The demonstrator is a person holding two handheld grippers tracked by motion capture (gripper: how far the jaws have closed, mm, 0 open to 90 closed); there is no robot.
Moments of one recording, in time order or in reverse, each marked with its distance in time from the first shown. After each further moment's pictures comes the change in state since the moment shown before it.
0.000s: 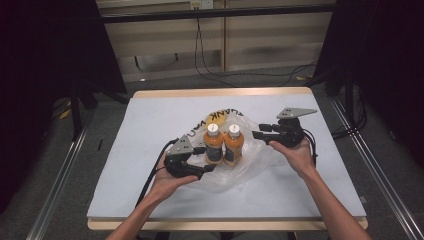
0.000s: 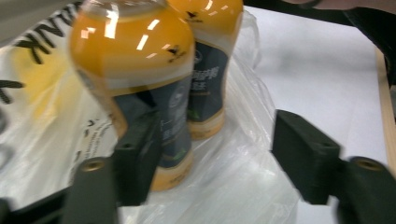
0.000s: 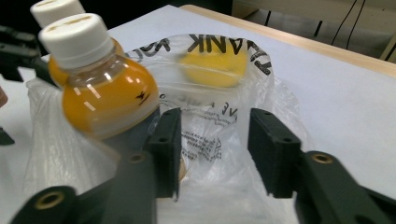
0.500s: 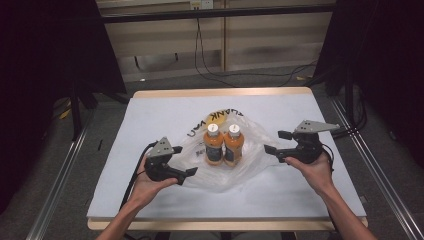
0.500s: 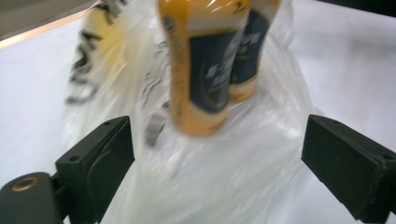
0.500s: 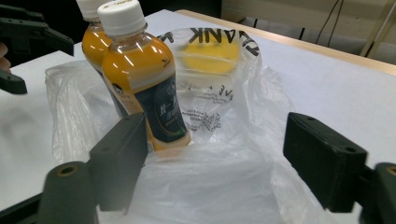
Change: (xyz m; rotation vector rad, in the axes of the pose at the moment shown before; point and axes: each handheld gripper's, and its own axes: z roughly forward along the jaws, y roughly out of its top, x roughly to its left) left arm 0.013 -0.022 -0.046 0.032 0.112 -0.059; right arm 0.017 -0.025 -0.049 -0.039 -0.054 0.001
